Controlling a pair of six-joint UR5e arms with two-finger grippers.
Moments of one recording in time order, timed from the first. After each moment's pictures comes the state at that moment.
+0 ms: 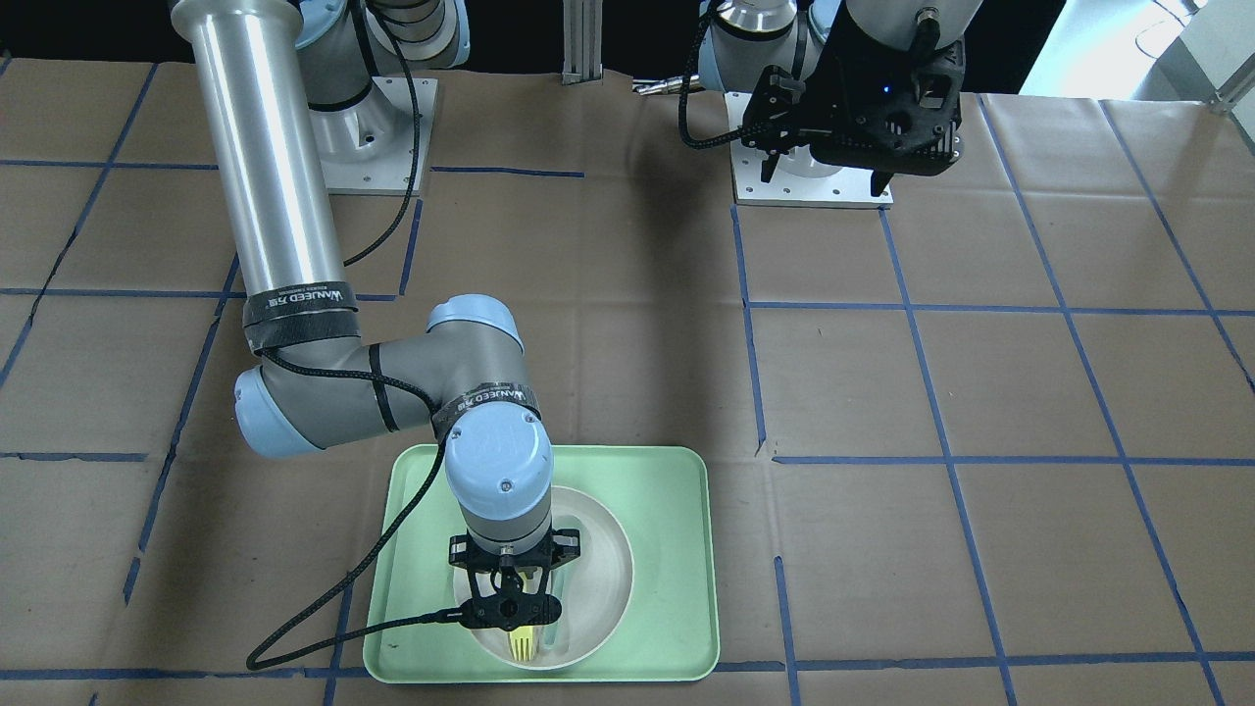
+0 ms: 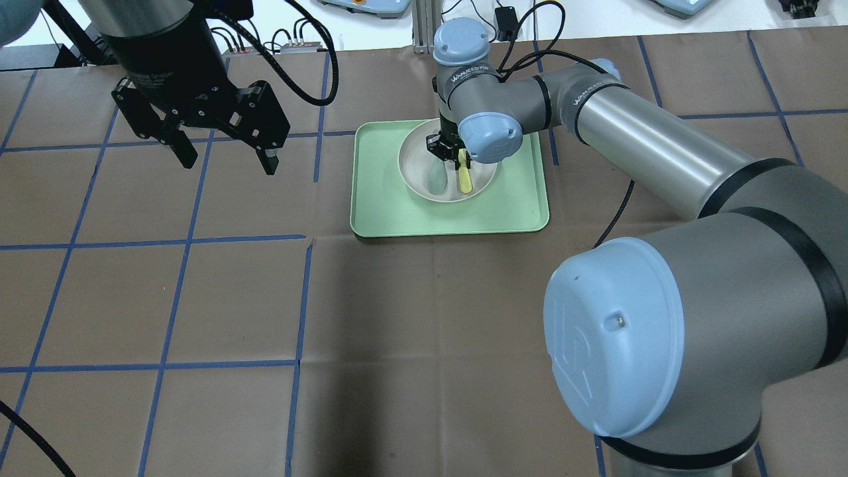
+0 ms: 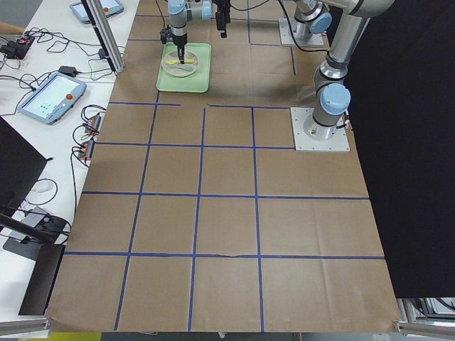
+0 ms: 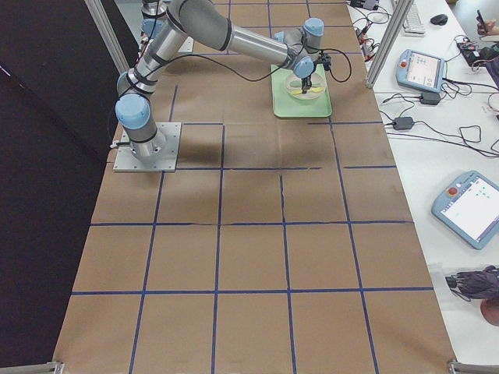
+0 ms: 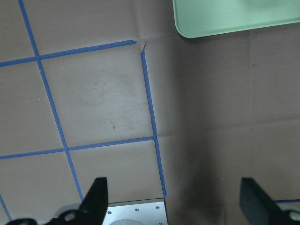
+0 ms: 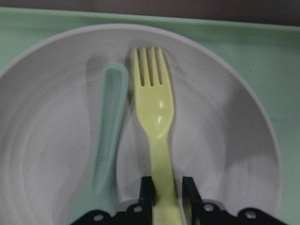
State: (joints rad) left arm -1.66 -1.62 -1.34 -1.90 1.58 0.05; right arm 1.84 -0.81 1.30 -2.11 -1.61 0.21
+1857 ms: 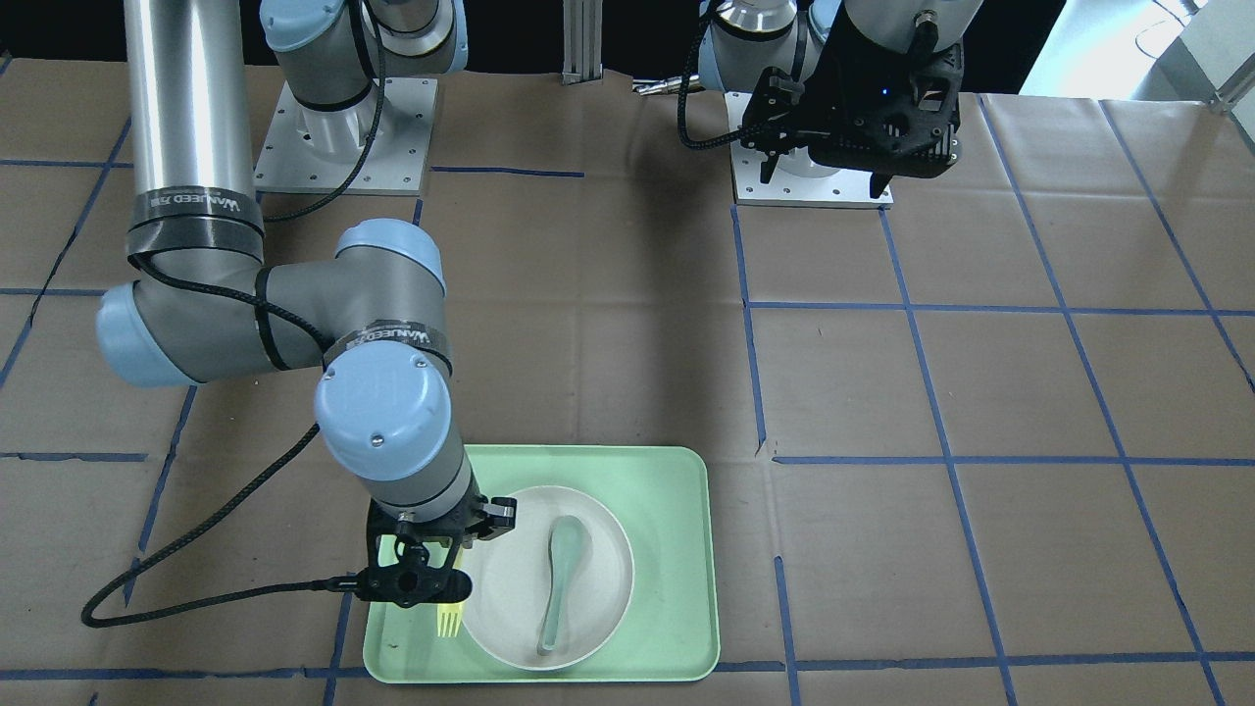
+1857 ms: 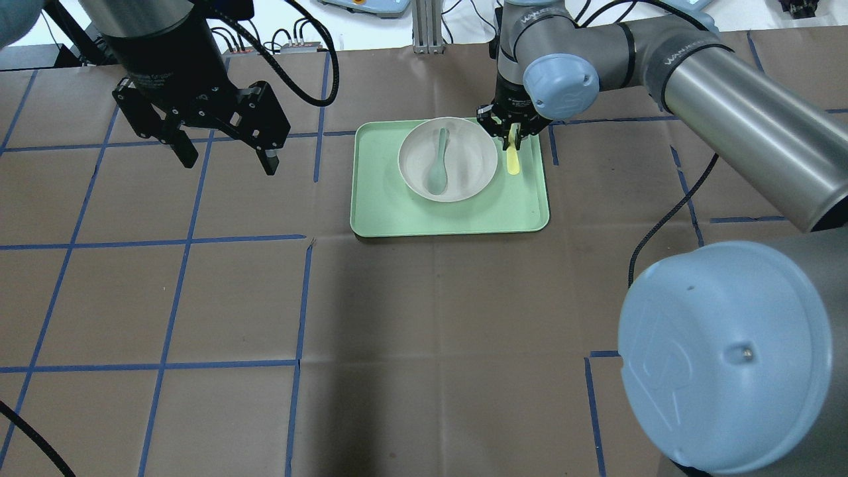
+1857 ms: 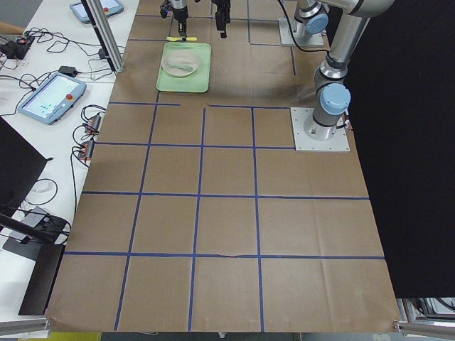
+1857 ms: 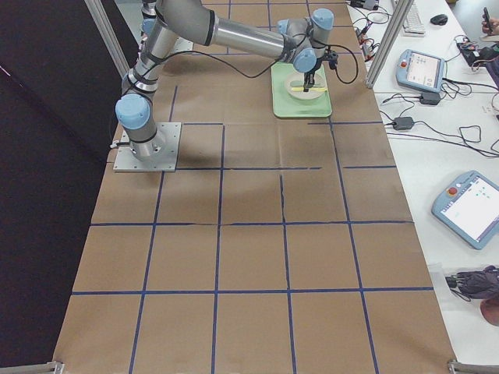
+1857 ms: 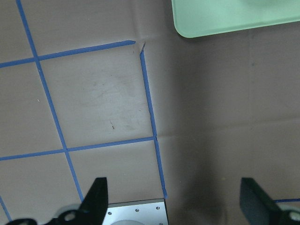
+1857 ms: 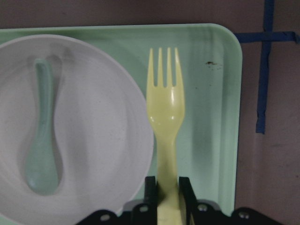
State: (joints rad) left arm -1.66 -1.62 -1.34 -1.89 1.58 0.06; right arm 1.70 -0.97 1.36 -1.93 -1.57 0.15
